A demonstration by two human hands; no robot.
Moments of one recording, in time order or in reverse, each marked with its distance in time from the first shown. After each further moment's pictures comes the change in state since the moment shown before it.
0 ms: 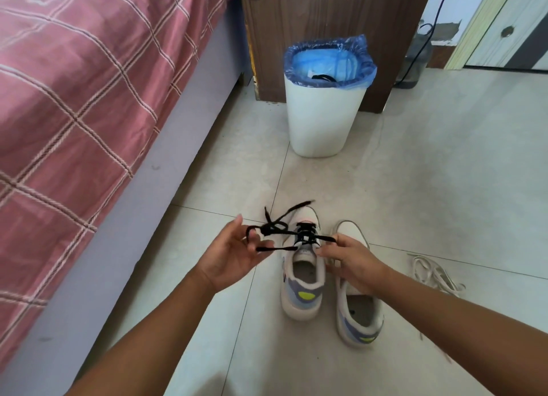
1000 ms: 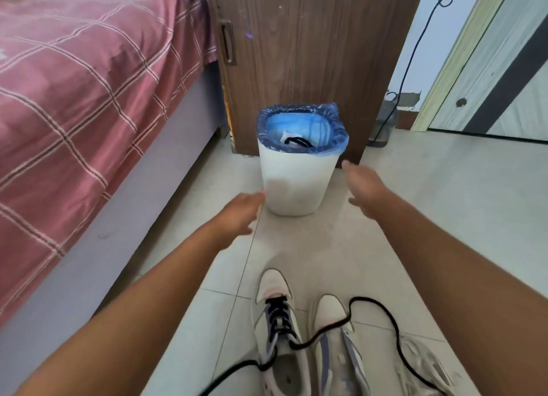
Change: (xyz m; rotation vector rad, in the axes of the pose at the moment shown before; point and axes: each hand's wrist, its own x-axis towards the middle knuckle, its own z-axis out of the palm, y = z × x) left_hand 0.127 0.096 0.117 0.948 0.291 0.162; right_hand 0.090 -0.226 -0.043 -0.357 0.585 -0.323
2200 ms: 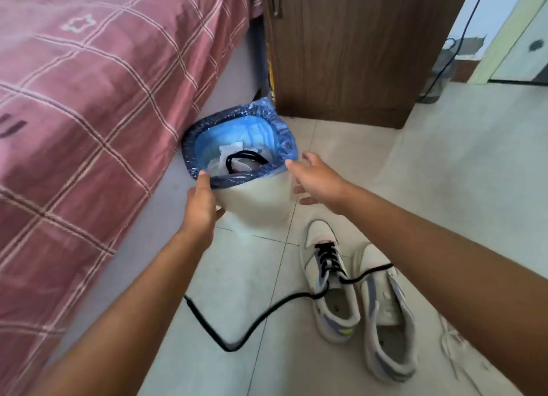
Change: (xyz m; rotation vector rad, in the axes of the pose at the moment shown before) left_hand -0.061 -0.078 -0.103 -0.409 0.566 -0.068; right_hand -0.129 -0.002 0.114 -0.056 -0.524 -0.053
